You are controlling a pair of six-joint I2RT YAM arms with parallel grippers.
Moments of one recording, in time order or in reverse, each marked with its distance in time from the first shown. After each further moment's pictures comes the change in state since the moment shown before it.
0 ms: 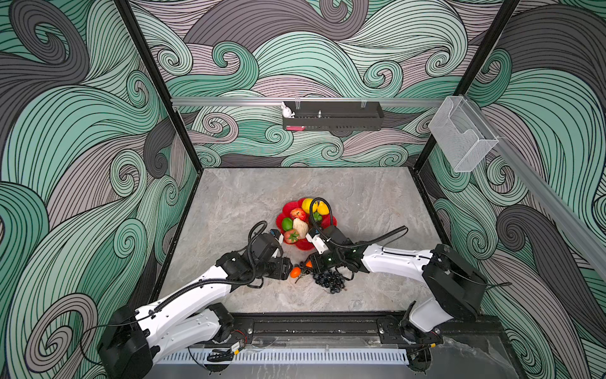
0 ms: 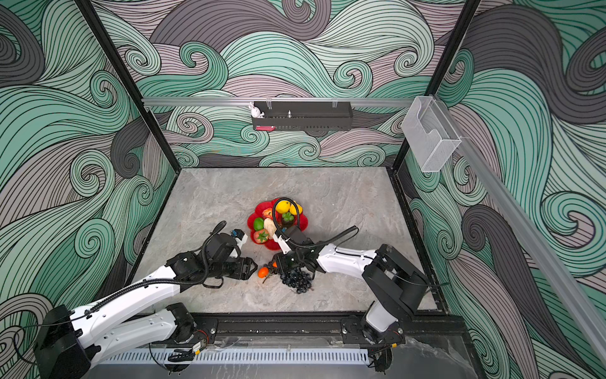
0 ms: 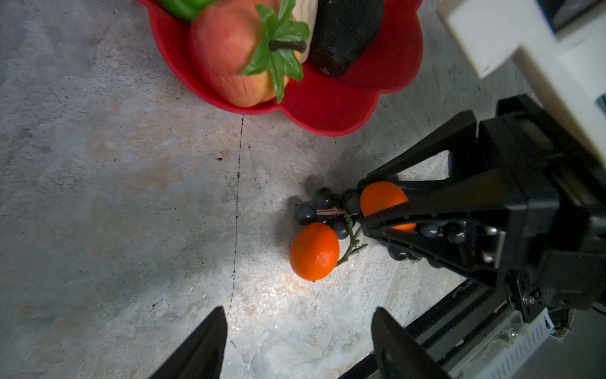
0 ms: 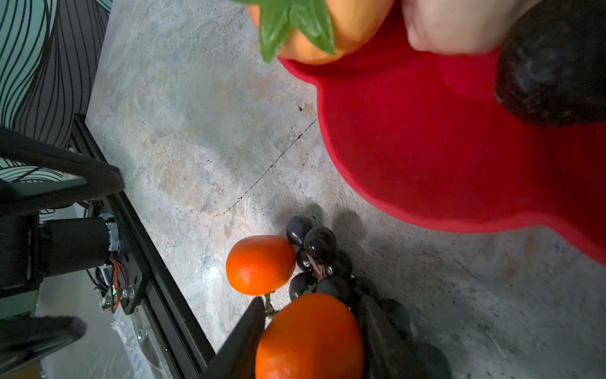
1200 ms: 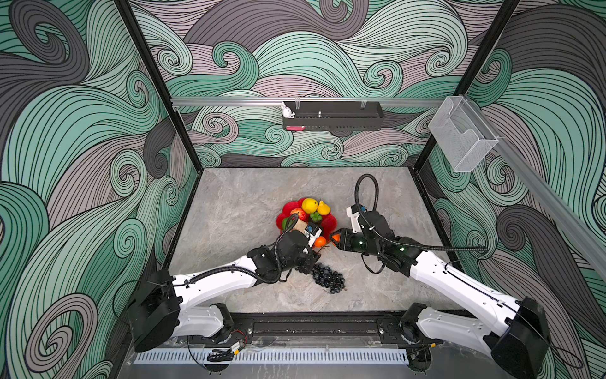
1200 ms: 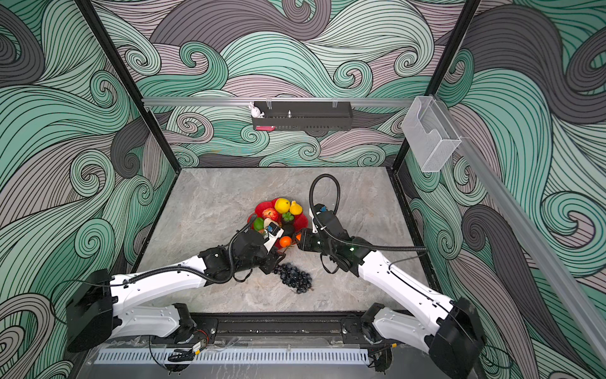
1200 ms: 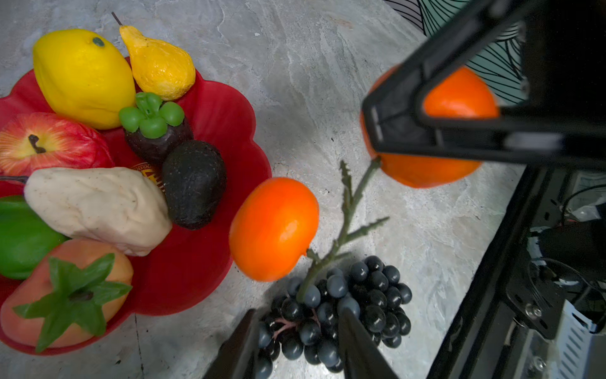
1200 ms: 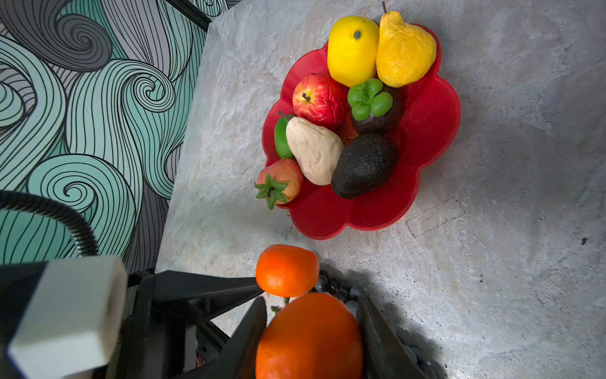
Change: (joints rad) left arm -0.209 0.305 0.137 0.426 -0.113 0.273; right arm -0.161 -0.486 0.042 -0.296 0.214 0.254
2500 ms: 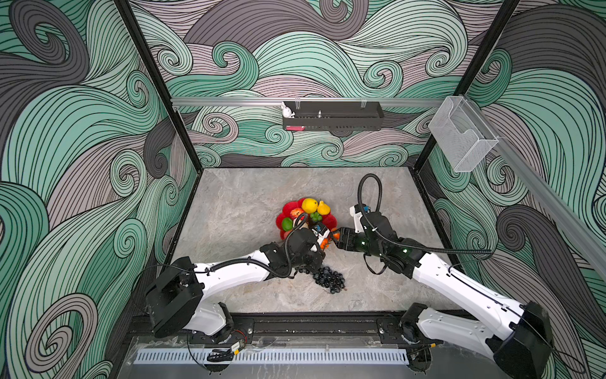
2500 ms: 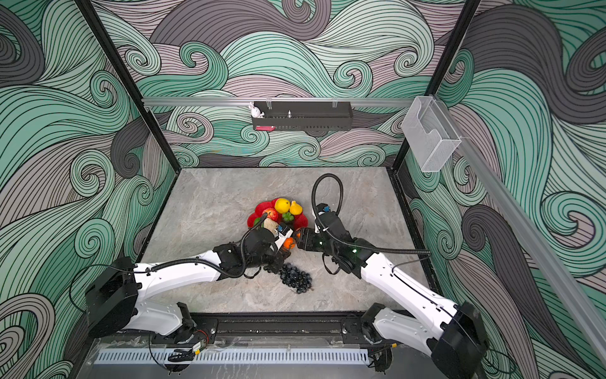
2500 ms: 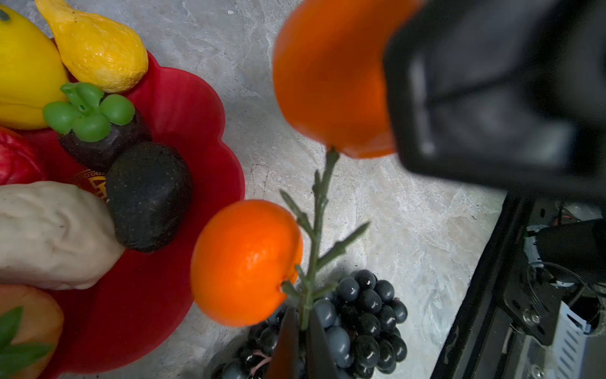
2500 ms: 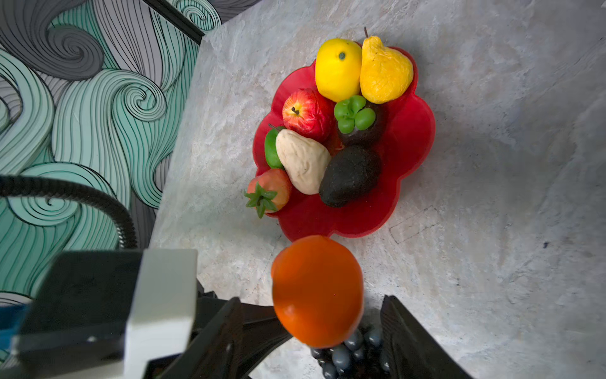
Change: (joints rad) left arm 0.000 0.122 0.055 0.043 0.067 -0.014; right arm -0.013 -0.027 -0.008 -0.037 0.069 -0.035
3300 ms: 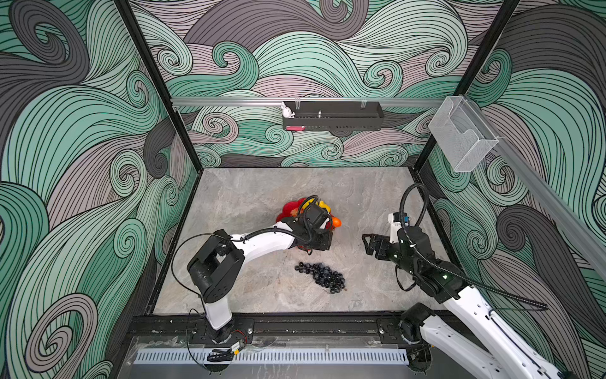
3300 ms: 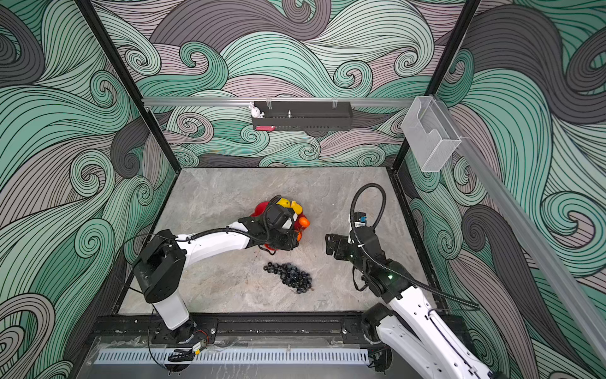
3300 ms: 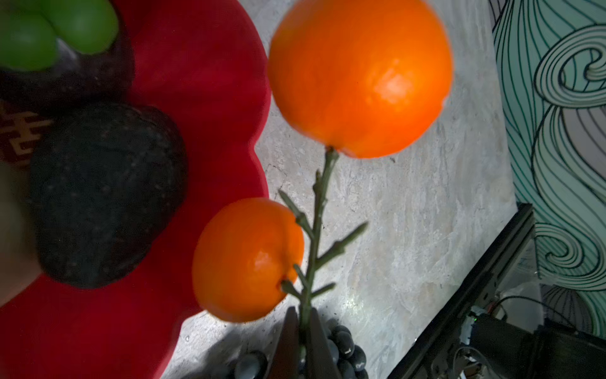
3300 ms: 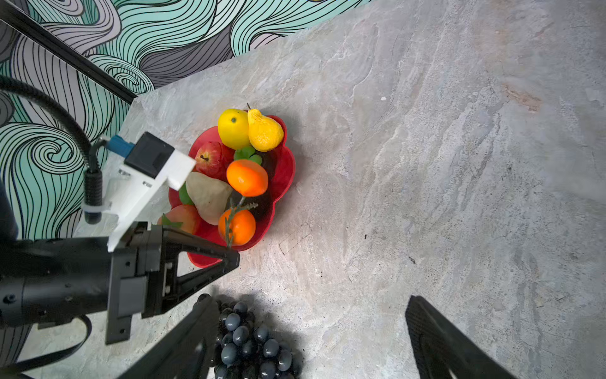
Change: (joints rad) left arm 0.142 0.356 0.408 -0.285 0.223 -0.343; right arm -0.190 -0.374 -0.132 -0.188 0.151 -0.160
